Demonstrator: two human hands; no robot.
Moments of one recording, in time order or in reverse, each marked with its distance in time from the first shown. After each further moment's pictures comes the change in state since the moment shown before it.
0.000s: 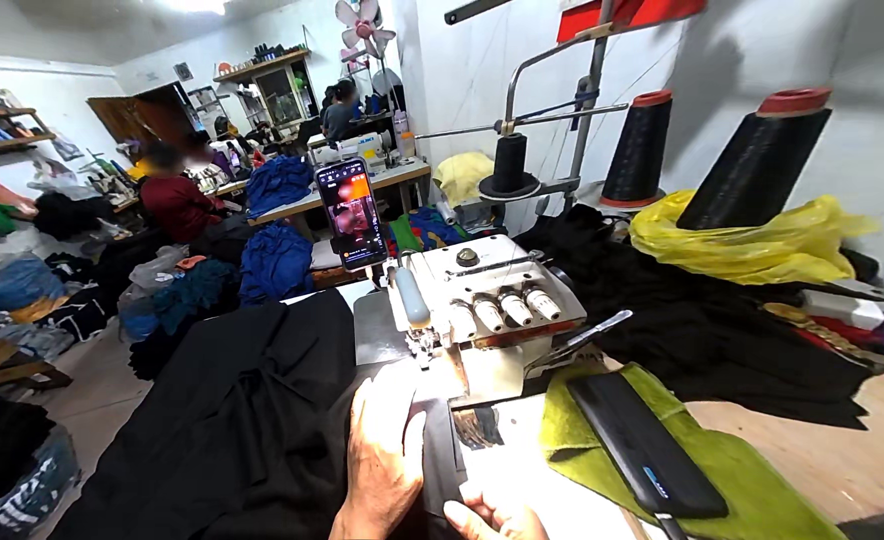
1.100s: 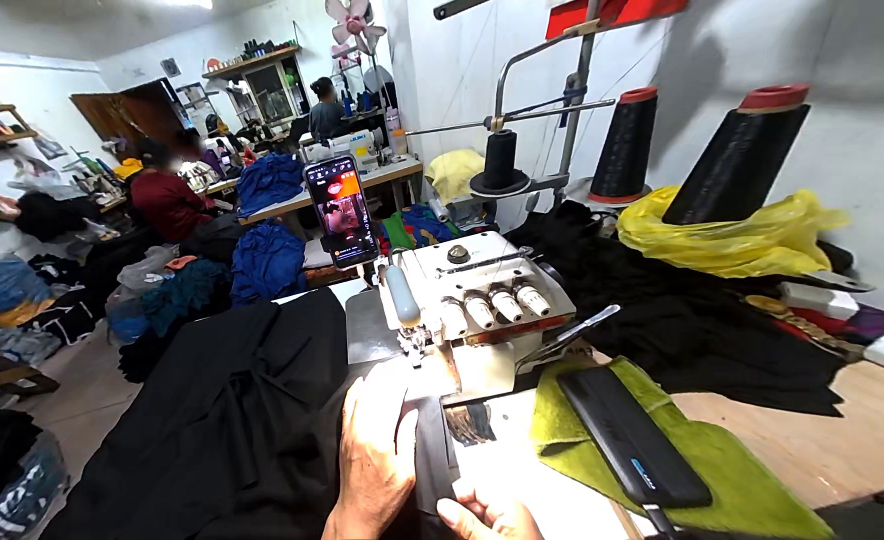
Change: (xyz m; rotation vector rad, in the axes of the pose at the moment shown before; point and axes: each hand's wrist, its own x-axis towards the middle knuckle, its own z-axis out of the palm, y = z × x) left_hand 0.000 -0.001 0.000 -0.003 0.011 0.000; right_hand -0.001 -0.001 0.000 0.011 0.004 0.000
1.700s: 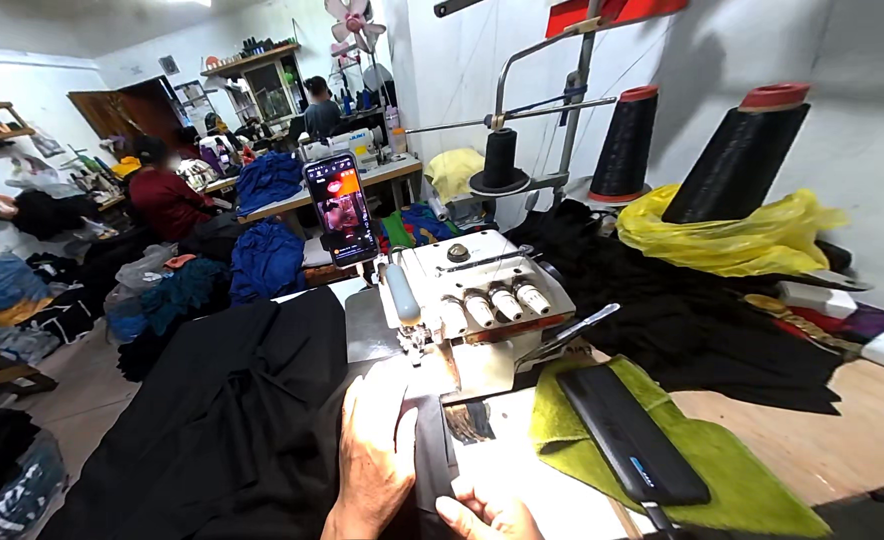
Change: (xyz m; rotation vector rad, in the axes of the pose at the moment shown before) left_hand 0.001 0.000 0.000 -0.007 0.004 0.008; right_hand 0.000 0.000 0.001 0.007 0.003 0.004
